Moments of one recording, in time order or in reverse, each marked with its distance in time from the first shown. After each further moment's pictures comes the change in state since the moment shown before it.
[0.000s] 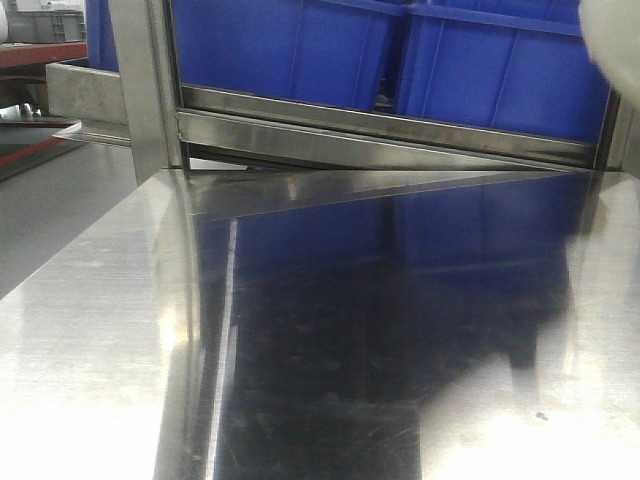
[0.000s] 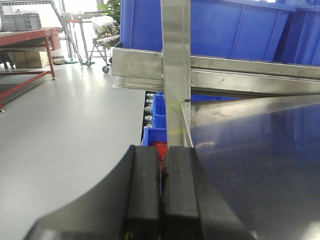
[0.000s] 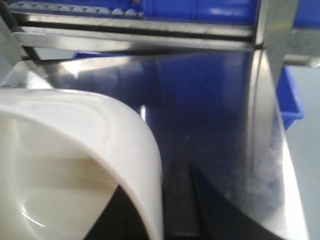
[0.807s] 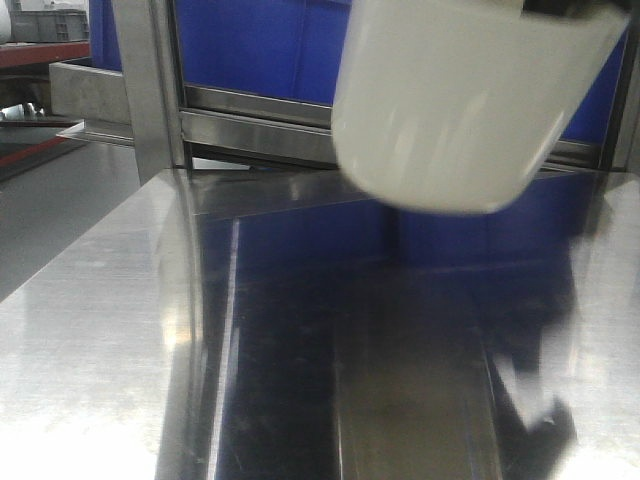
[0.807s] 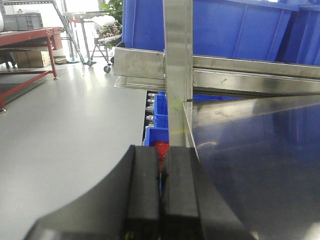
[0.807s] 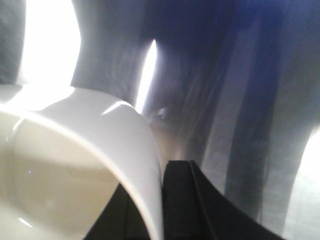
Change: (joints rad) left arm 0.000 0.000 0.000 0.000 0.000 0.000; right arm 0.218 0.882 -0.573 -0.030 0.167 0.001
